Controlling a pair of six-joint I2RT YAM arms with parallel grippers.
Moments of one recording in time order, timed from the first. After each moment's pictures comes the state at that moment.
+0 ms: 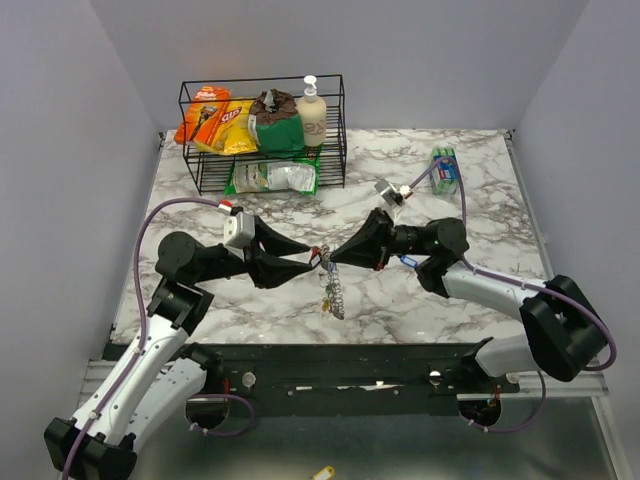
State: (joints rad) left arm -0.42 0.70 0.67 0.28 0.98 -0.31; right arm 0.63 1.36 0.63 1.22 -0.98 0.83
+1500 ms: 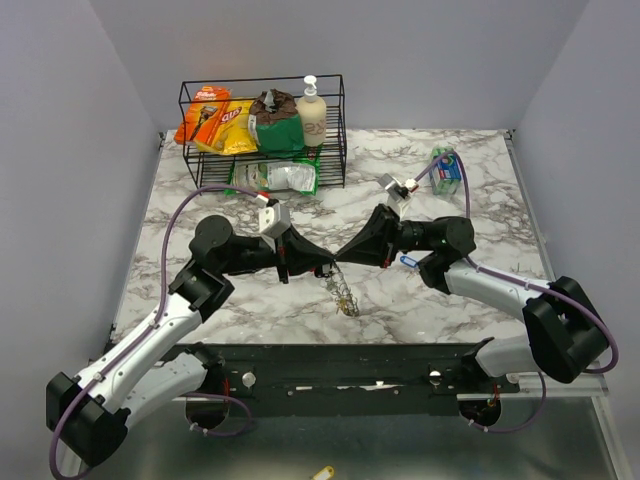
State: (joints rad) left arm -0.60 0.87 0.71 0.26 0.85 -0.26; right arm 0.61 1.37 0.67 1.30 -1.05 1.02
